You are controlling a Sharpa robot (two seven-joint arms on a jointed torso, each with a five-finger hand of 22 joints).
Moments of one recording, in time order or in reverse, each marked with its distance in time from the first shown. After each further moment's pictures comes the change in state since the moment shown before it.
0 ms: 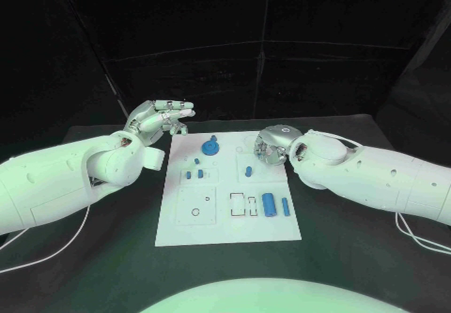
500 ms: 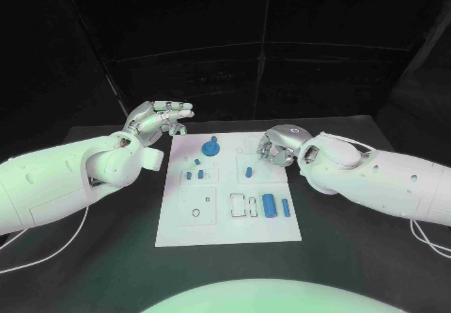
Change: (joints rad) left arm 0.000 -0.005 0.000 -0.002 0.000 0.000 -0.002; left_hand 0.000 0.000 0.000 0.000 0.000 0.000 0.000 0.000 0.000 -0.004 0.004 0.000 0.000 0.000 0.000 -0.004 -0.002 0.000 0.000 0.000 0.000 -0.001; right arm 0.000 -0.081 0.001 0.099 0.016 -0.063 0.006; right_hand -0.024 -0.003 -0.005 0.005 -0.049 0.003 -0.004 -0.005 0.001 0.003 -0.003 -0.010 0.001 0.000 0.000 0.000 -0.001 0.000 0.000 0.000 0.000 0.002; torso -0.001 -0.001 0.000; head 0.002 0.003
